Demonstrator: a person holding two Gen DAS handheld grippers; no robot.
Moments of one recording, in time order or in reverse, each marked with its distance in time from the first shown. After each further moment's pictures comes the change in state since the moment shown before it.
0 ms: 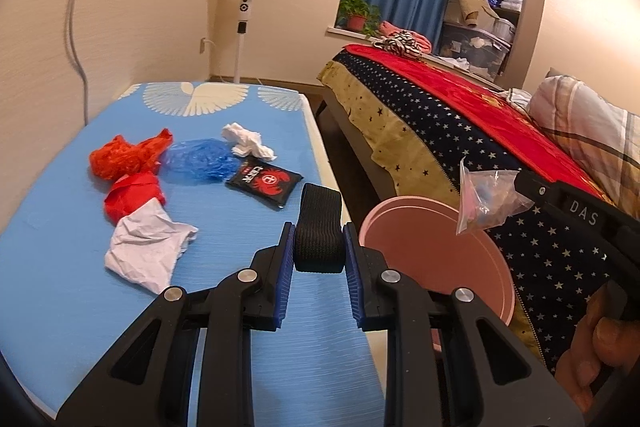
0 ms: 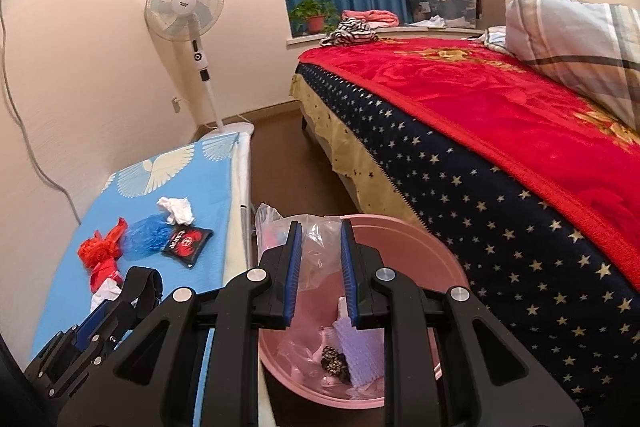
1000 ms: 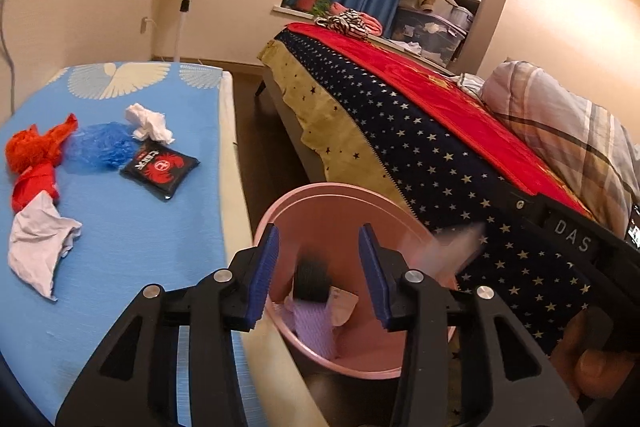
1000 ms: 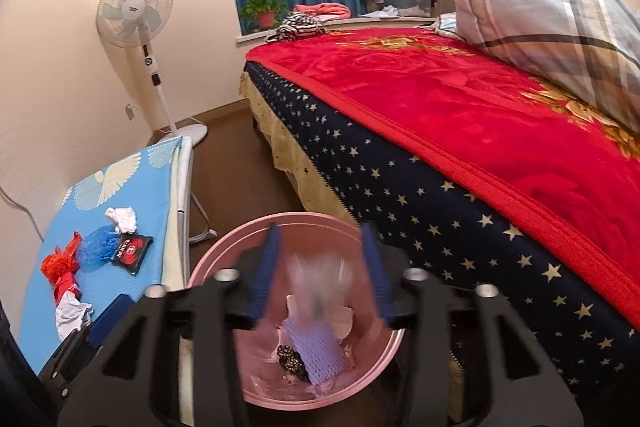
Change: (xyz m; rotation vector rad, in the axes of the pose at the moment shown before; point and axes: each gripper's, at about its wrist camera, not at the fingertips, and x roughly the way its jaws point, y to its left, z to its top) left arm 0.043 -0.056 -0.002 0.001 0.071 -0.192; right arm 0.004 -0.052 0.002 0.080 0.028 -0.149
